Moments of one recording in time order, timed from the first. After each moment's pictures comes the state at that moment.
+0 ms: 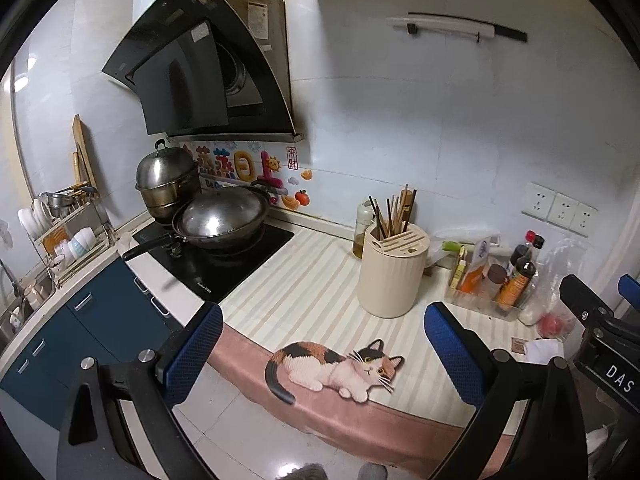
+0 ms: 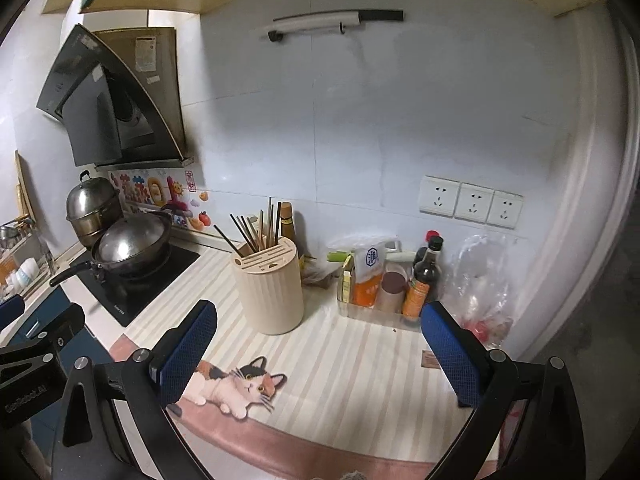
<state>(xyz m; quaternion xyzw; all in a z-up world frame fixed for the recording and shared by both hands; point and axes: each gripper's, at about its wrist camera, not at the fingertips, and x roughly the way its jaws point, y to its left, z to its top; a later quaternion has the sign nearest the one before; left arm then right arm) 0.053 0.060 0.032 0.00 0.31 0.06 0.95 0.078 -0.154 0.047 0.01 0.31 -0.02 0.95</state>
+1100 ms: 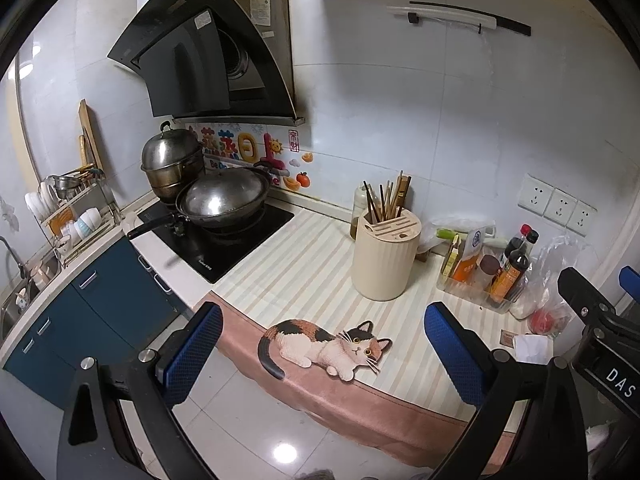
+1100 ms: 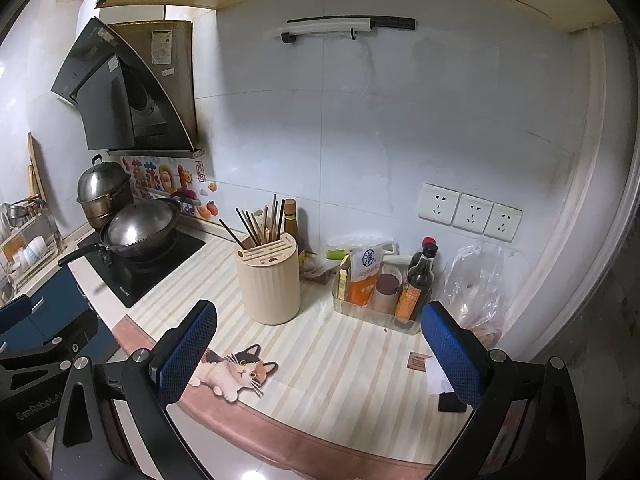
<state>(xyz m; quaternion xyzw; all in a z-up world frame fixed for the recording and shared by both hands) 0.044 0.035 0.040 -0.01 0.34 0.08 0.94 0.080 -0.170 0.074 -0.02 0.33 0.01 0.95</state>
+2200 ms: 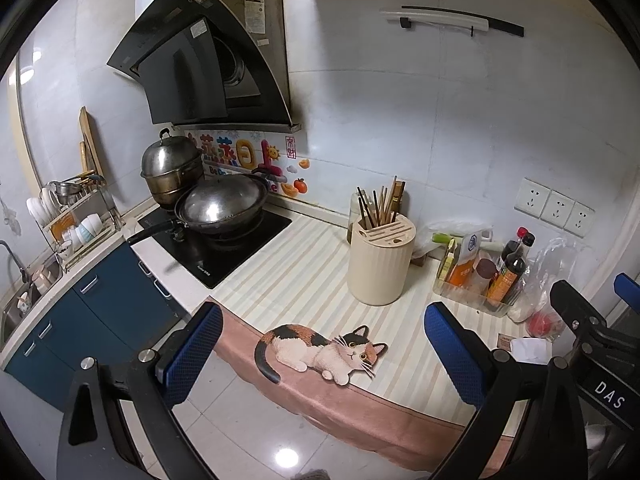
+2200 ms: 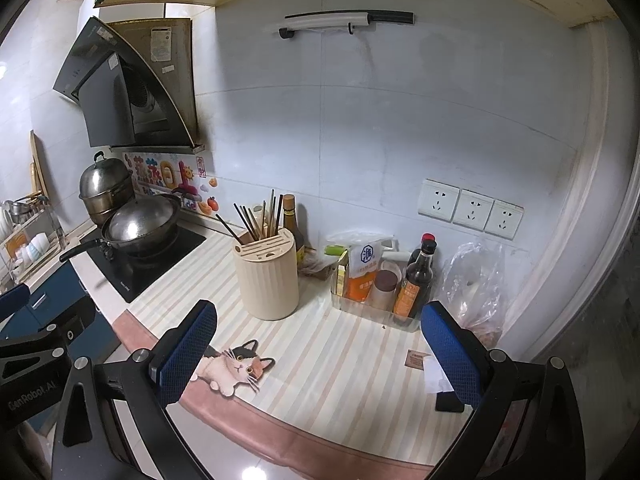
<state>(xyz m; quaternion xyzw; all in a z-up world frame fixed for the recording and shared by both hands) 0.043 0.021 0.053 -0.01 0.34 0.08 0.94 0.078 -0.176 0.067 -0.02 0.33 0.01 0.94</state>
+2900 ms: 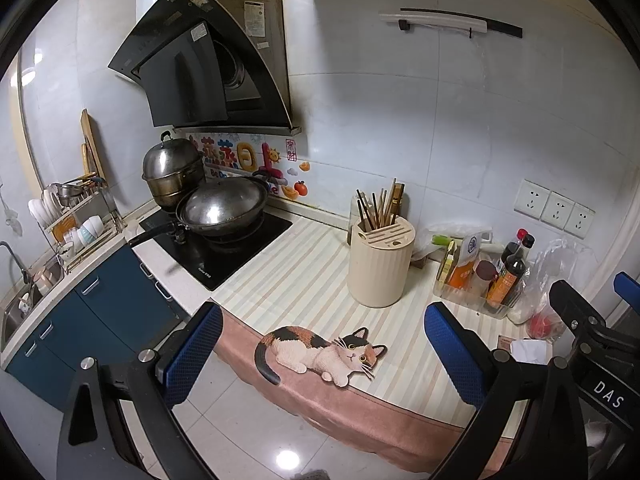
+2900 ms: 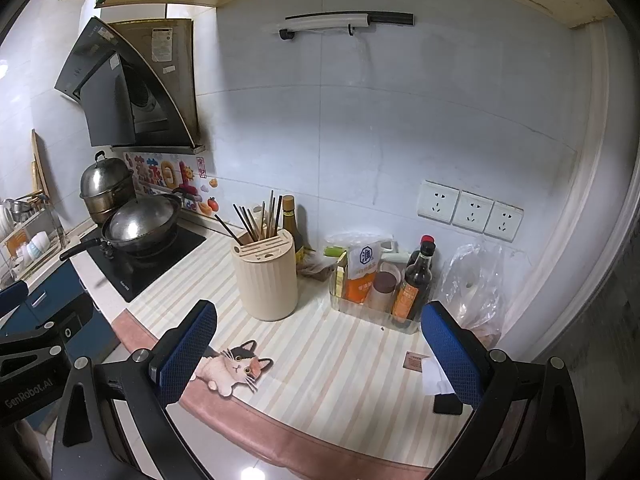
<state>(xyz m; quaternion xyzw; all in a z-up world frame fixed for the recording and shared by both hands) 0.042 0.019 0.053 -0.01 0.33 0.08 0.94 0.075 -0.179 0.069 -0.02 0.33 0.01 0.94</state>
